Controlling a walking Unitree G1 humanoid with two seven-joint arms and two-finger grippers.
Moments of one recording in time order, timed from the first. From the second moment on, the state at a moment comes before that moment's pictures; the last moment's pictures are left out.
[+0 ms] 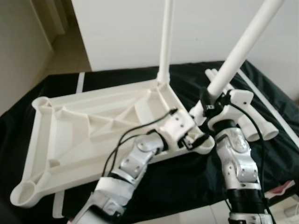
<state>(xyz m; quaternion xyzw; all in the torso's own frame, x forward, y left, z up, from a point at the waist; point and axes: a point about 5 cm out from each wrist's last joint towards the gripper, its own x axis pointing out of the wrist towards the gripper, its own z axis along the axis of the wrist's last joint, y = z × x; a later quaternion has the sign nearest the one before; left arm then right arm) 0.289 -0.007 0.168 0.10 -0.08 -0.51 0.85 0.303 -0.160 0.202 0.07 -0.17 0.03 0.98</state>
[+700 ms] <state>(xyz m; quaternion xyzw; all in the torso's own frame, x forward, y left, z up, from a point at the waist) 0.310 -0.006 0.124 0.27 0.03 -0.52 0.81 0.304 -0.159 0.206 0.06 -0.17 0.05 0.98</state>
